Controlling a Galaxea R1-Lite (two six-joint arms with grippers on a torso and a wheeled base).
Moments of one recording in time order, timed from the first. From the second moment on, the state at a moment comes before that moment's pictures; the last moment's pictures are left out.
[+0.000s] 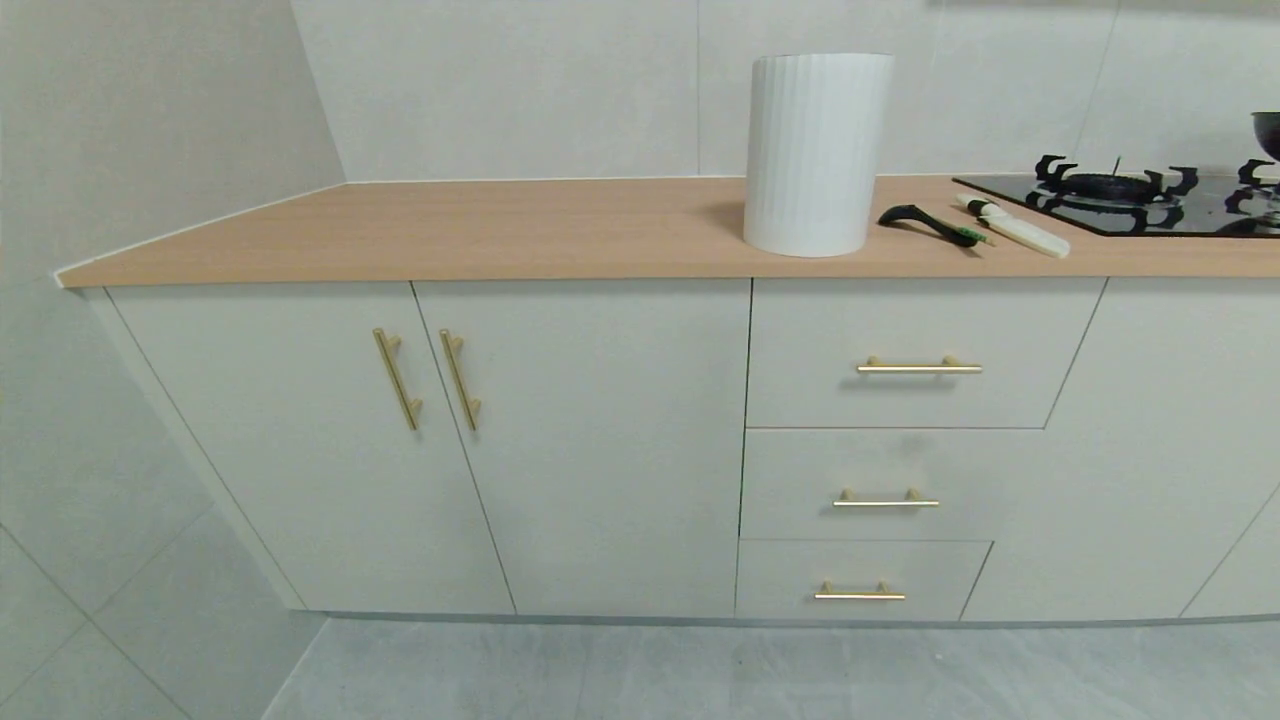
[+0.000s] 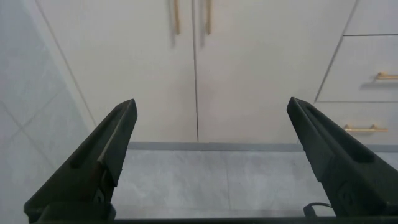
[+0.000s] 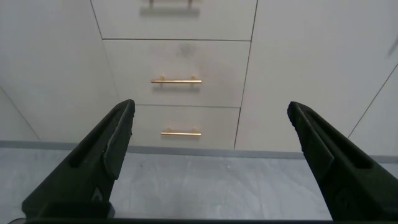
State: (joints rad) left arm 0.00 0.00 0.00 0.00 0.01 0.00; right arm 0.00 0.00 0.00 0.00 0.02 -0.02
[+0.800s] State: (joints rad) left arm 0.00 0.00 0.00 0.00 0.01 0.00; right arm 0.01 0.00 0.00 0.00 0.02 -0.02
